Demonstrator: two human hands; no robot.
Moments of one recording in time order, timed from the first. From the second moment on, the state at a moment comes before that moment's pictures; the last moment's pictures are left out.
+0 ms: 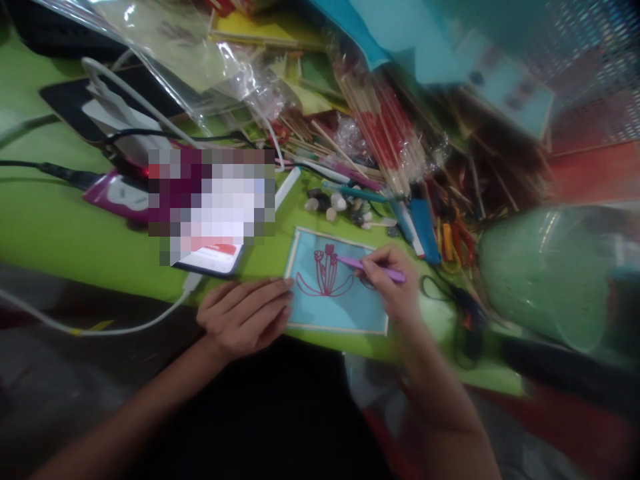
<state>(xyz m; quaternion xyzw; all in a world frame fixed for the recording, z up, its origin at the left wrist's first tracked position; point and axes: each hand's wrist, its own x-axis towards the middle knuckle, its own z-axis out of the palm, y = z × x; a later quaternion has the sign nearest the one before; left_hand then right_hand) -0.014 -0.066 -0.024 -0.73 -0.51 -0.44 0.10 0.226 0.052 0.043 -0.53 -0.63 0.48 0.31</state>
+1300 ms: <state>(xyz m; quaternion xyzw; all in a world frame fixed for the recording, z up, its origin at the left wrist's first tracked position) -0.014 -0.065 -0.022 -0.74 -0.51 -0.44 0.10 0.228 0.052 0.041 -0.51 -0.63 0.50 0.32</state>
